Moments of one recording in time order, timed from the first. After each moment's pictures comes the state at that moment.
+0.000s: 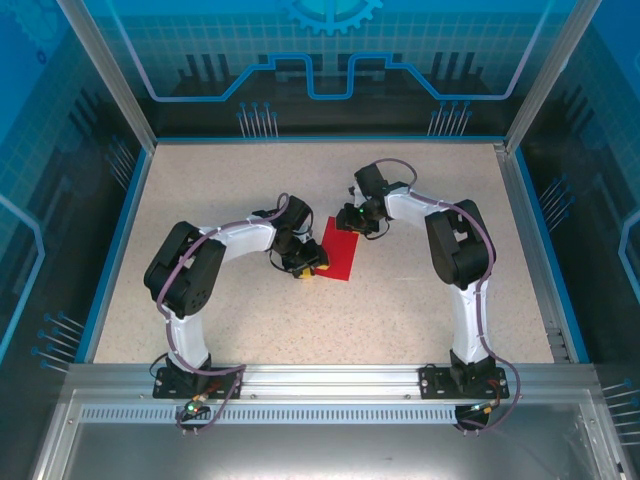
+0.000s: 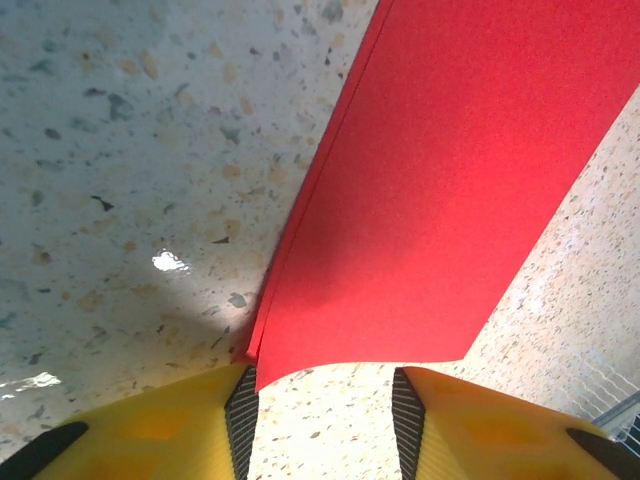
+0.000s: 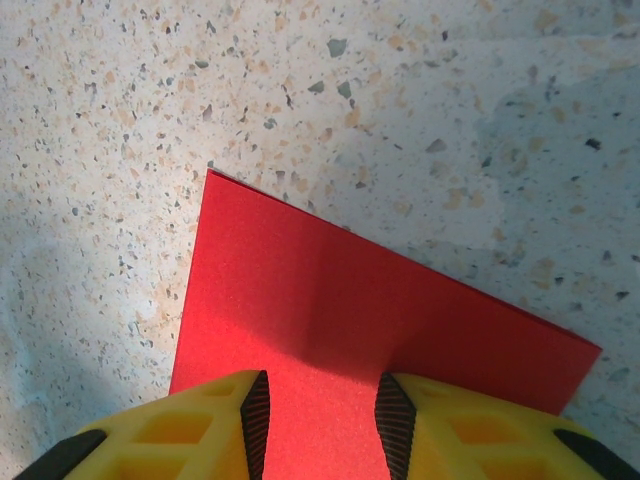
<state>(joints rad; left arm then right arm) -0.50 1.89 1.15 -0.54 0.47 -0.84 0.41 2.15 1.51 -0.52 -0.33 0.48</state>
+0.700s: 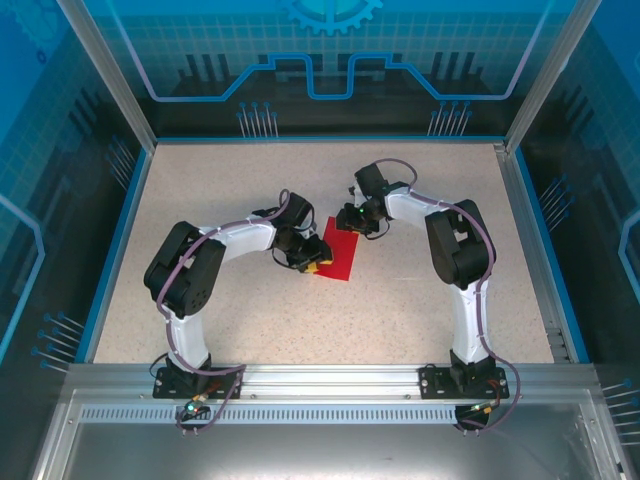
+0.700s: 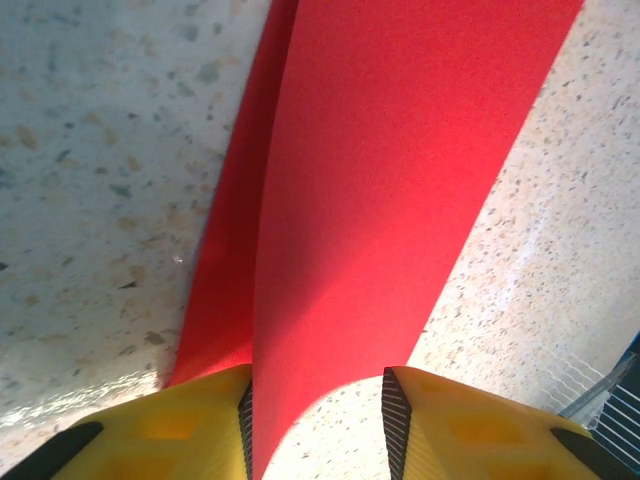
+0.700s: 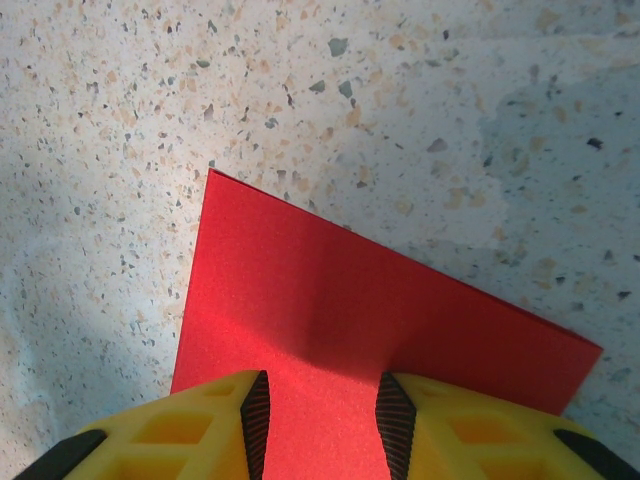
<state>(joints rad) -0.50 1.89 1.16 -0.45 0.51 -0.84 0.41 2.15 1.51 -0.52 -0.34 0.48</state>
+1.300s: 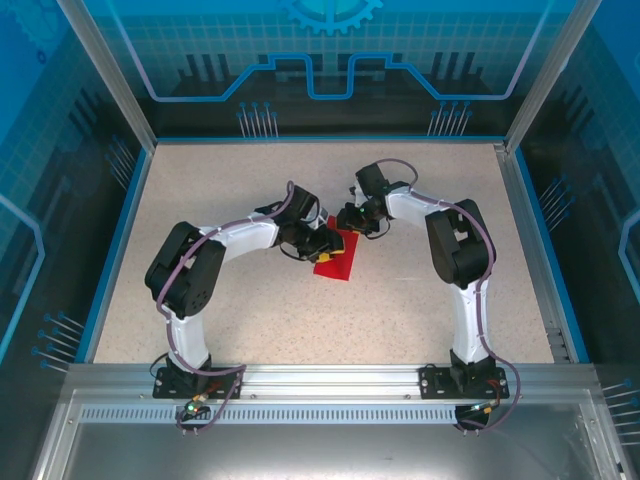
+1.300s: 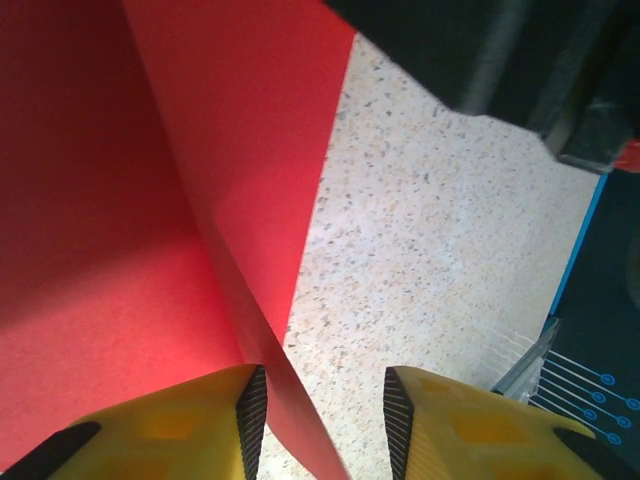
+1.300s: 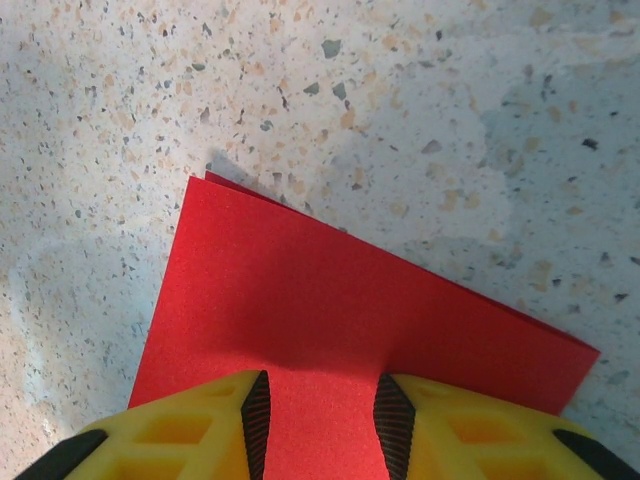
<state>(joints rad) -0.52 1.89 1.21 -0.33 0.59 -0.85 0.40 2.16 1.51 -0.52 -0.35 0.49</state>
